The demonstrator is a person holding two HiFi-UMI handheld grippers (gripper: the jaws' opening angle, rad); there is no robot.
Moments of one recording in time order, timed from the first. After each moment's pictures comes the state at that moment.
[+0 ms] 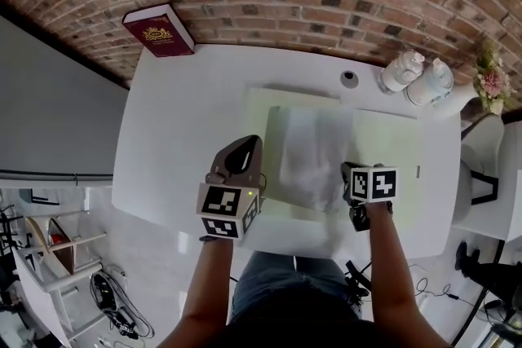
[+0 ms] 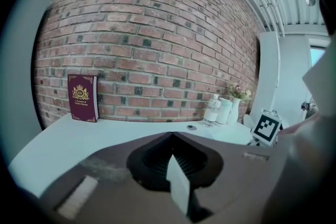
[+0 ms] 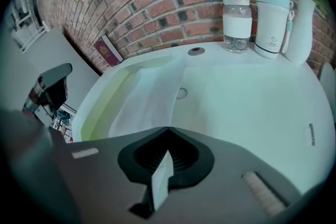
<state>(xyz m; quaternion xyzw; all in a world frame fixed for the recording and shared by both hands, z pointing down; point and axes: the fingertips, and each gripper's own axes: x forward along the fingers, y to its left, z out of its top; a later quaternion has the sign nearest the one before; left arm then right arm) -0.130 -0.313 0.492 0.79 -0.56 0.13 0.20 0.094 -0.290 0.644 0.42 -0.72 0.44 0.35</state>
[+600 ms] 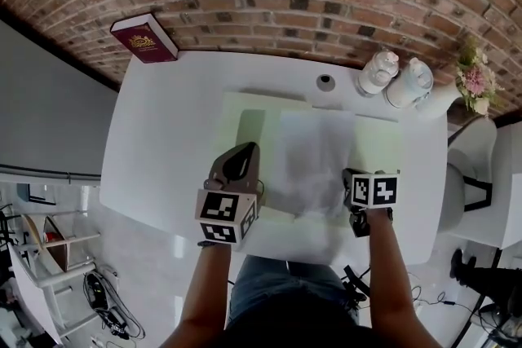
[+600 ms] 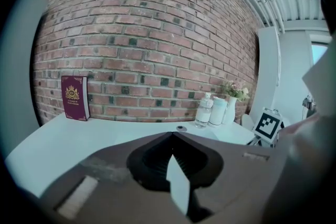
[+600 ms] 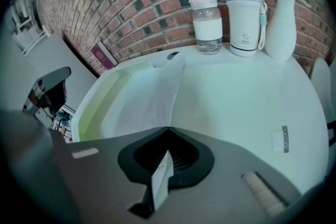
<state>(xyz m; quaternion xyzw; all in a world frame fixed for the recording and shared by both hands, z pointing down) -0.062 -0.309 0.490 0.79 -0.57 0.14 0.19 0.172 -0.290 0.639 0.42 -0.71 0.44 0.35</state>
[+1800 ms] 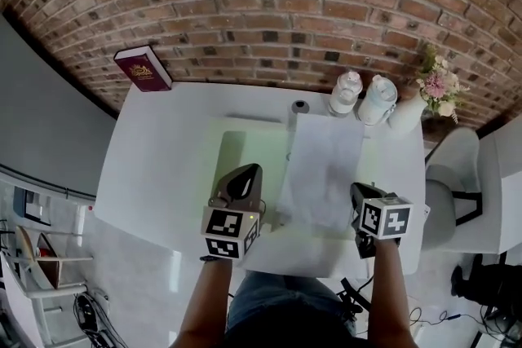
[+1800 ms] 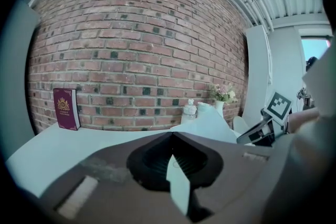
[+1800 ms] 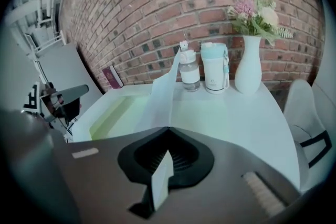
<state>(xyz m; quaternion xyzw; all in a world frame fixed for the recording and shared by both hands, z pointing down) 0.008 -0.286 0.459 0.81 -0.56 0.12 0.15 0.245 -0.283 0.545 0.48 -0.77 0.35 0.26</state>
